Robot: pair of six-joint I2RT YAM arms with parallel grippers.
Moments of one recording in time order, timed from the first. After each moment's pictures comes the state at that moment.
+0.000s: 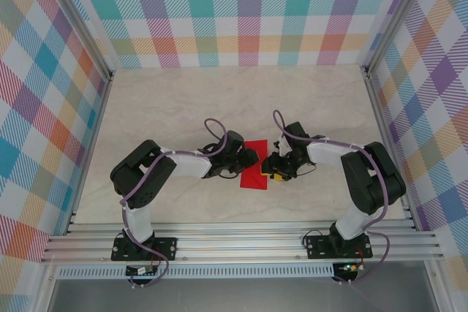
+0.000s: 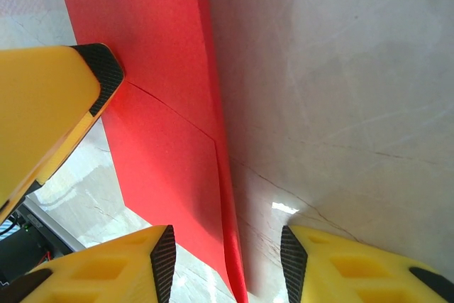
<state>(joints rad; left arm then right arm) -0.78 1.87 0.92 0.18 0.18 -1.13 0.43 1.66 0.81 -0.44 -0.61 0.56</state>
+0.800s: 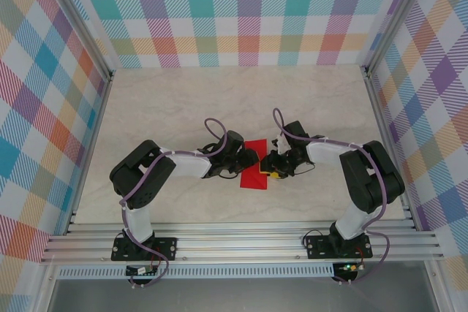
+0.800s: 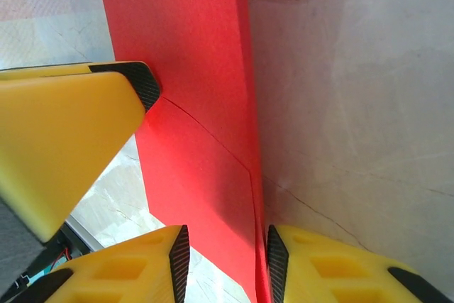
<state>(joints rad) -0.78 1.86 0.92 0.17 0.19 -1.13 0.43 1.67 0.81 -0.38 -0.65 0.57</state>
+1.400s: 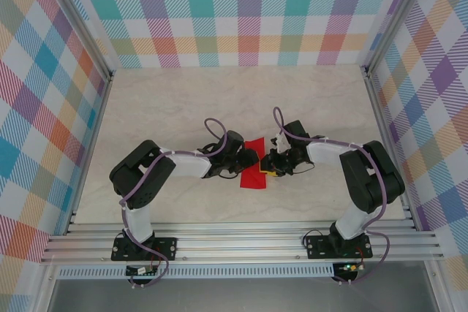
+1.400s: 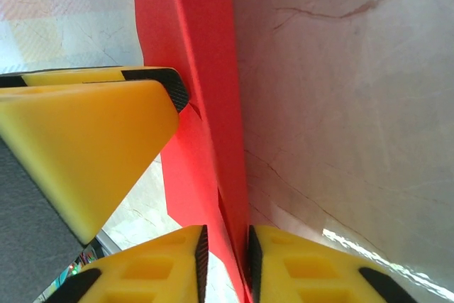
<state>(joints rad) -0.78 1.86 0.92 0.17 0.19 -1.13 0.43 1.67 0.81 -0.34 -0.69 0.57</state>
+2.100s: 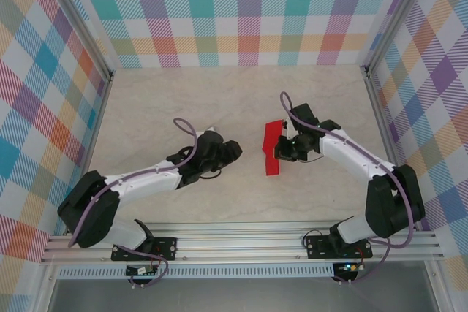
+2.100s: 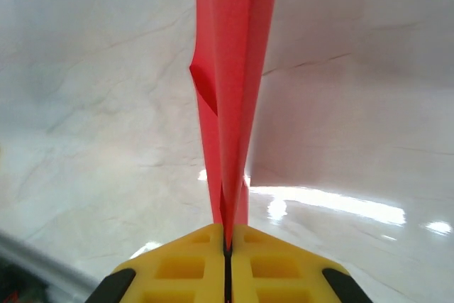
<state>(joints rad) -0.78 1.39 0.75 -0.02 -0.07 -1.12 0.44 1.45 1.04 -0.79 -0.28 0.49</state>
